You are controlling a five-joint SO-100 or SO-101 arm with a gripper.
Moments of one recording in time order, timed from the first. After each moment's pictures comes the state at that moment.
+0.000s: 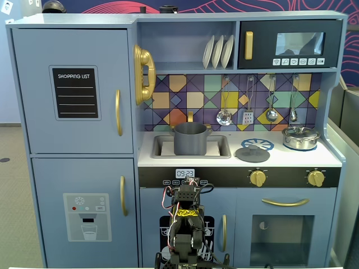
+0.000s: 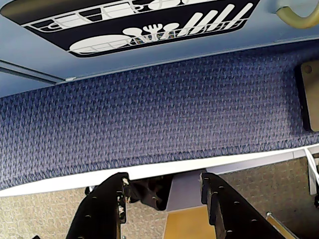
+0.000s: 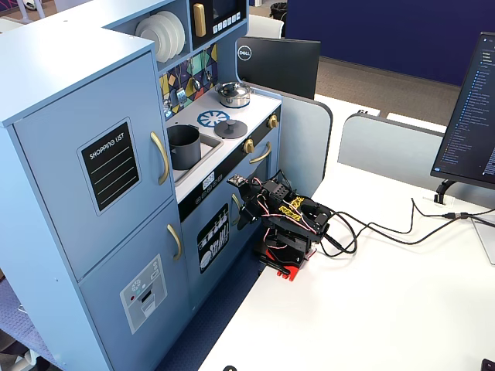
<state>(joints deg) 2.3 182.7 172.1 77.9 -87.4</state>
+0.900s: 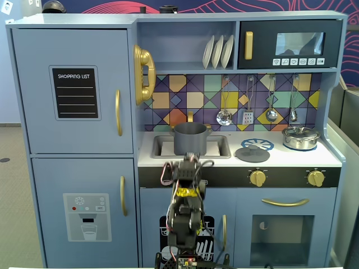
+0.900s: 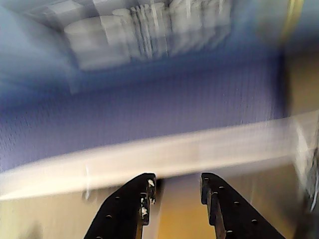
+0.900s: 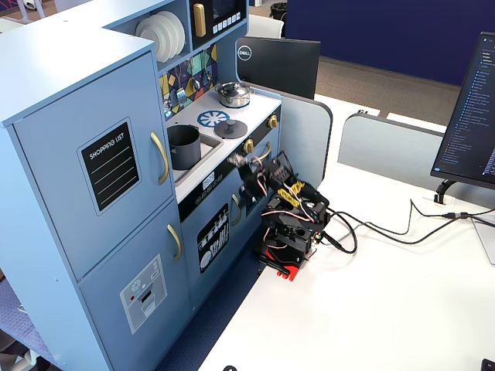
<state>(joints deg) 6.5 163.8 139.8 78.8 -91.7</state>
